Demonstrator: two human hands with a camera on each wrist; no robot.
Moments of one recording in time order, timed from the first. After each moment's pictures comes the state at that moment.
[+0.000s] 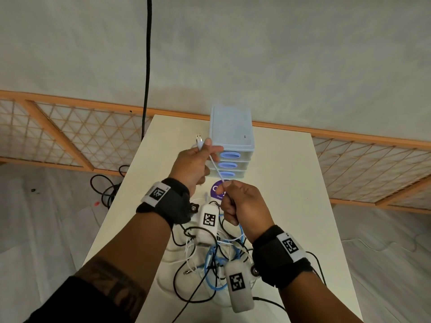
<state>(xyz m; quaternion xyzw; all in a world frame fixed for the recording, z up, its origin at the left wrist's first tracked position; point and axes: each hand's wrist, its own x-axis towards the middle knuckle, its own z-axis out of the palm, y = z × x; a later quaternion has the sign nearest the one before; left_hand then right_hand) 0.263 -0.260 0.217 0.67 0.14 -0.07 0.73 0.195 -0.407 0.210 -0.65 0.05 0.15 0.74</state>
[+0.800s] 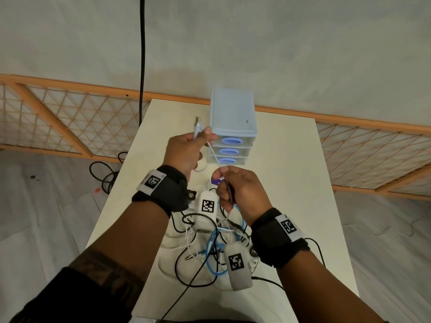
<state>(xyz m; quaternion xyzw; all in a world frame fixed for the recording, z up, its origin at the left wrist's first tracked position) 0.266 -0.251 0.208 0.69 0.17 -0.03 0.71 0.204 -0.403 0.199 -0.64 0.05 0.18 0.75</state>
